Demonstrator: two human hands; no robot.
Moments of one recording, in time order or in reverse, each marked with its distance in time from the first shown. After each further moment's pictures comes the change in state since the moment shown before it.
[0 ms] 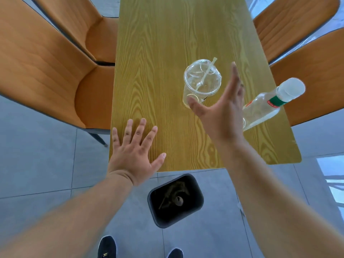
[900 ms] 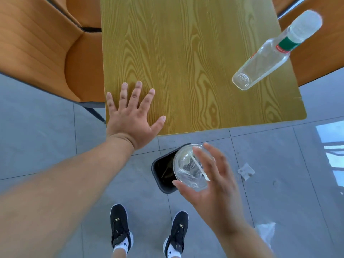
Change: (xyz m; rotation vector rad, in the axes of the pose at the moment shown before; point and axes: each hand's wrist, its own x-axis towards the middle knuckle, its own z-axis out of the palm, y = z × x) left_hand 0.002 0.001 -0.001 -0.025 -0.029 -0.023; right_hand -0.249 0.030 -0.031 -0.098 -0.210 -0.110
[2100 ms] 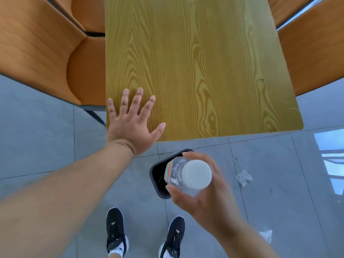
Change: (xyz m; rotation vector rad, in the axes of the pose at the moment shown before) left_hand 0.000 0.000 -0.002 -0.002 0.004 0.004; right_hand 0.024 -0.016 -0.012 0.285 -0.178 0.109
